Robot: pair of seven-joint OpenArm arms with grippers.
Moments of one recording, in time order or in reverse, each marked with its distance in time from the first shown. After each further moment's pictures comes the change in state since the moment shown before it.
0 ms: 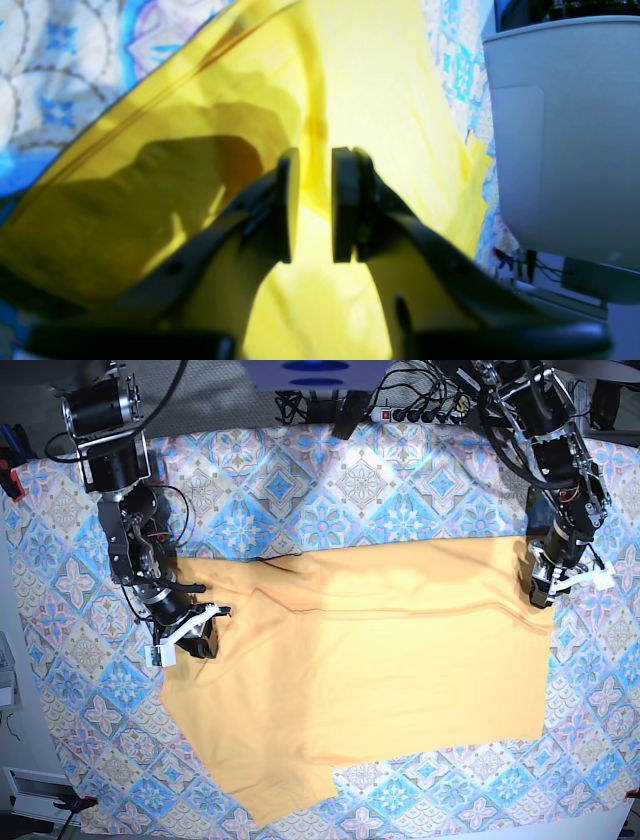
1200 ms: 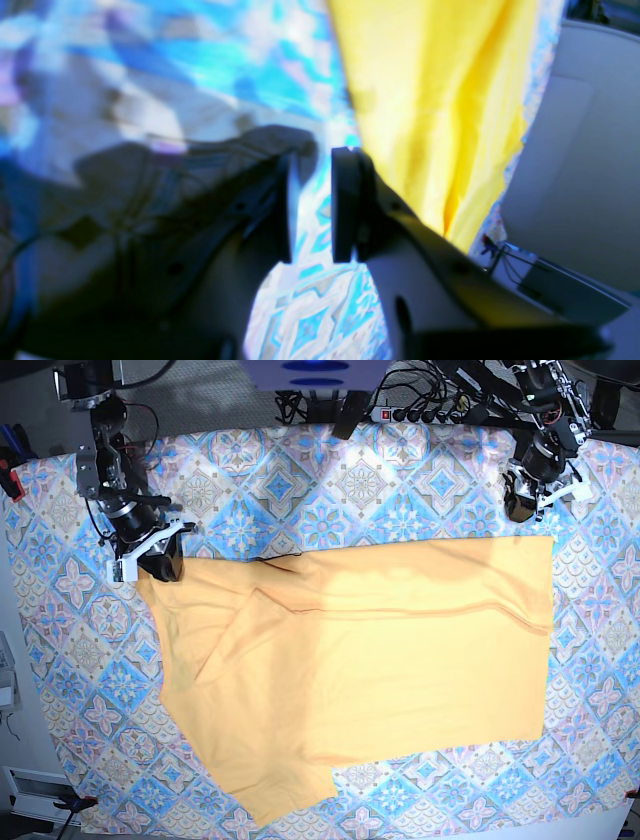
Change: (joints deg) left arm 15.8 4.8 -3.7 0.3 -10.9 -0.3 3.1; right arm -25.2 5.4 10.5 19.7 0.0 0.1 -0.3
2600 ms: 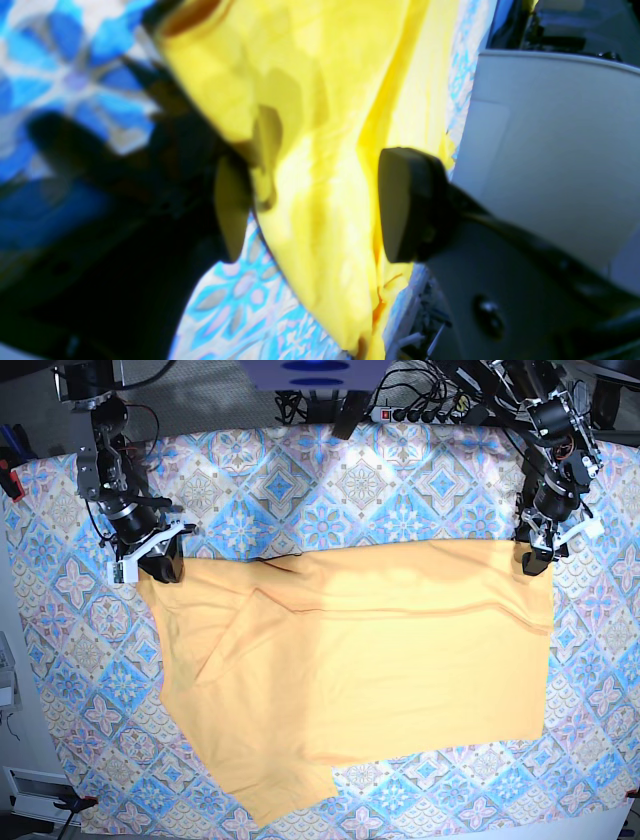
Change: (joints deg) left arm -8.0 -2.7 0.1 -2.7 -4.3 0.3 0.1; right arm 0.2 0.0 -0.2 0.0 0.0 0.0 0.0
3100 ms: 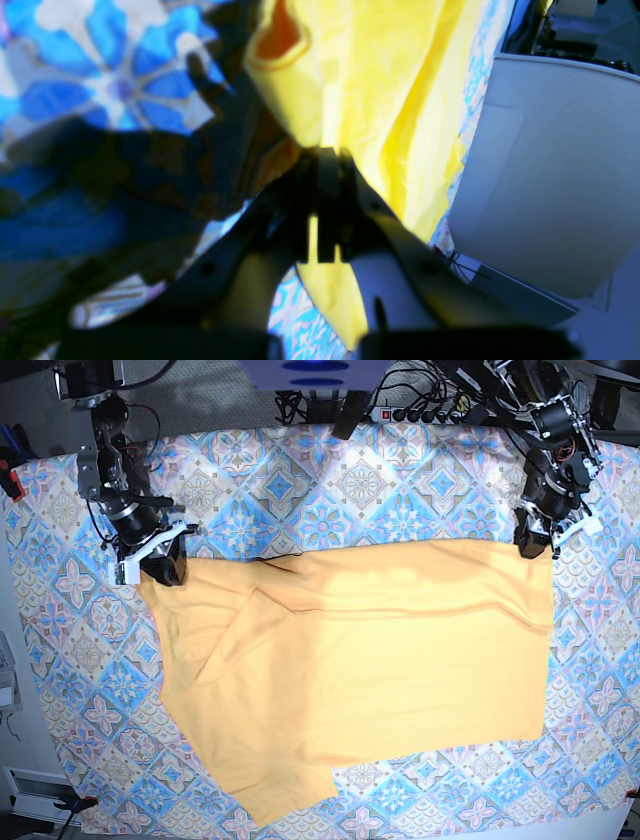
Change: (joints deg) left arm -0.4 -1.2 0.4 -3.9 -0.2 0.0 0.0; right arm -0.5 0.0 0.0 2.6 0.0 0.1 0.0
